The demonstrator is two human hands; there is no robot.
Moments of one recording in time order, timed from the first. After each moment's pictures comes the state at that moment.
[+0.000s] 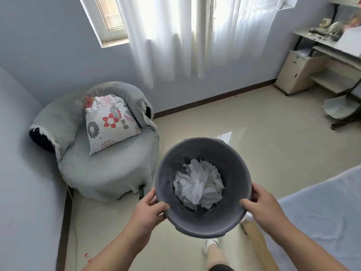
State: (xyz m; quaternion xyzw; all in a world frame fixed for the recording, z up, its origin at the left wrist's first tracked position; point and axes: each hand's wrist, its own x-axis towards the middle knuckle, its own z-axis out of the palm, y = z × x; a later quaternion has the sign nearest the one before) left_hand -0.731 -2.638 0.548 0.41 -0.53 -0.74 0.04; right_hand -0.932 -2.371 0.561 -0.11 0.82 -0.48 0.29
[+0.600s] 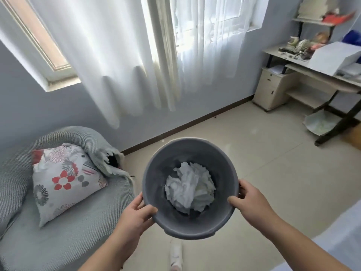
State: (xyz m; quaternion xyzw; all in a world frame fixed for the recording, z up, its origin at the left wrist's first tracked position) left_hand -1.091 -2.757 0.564 0.41 -0.53 -0.74 0.03; right_hand -1.270 -2.469 0.588 -0.08 0.82 -0.51 0.26
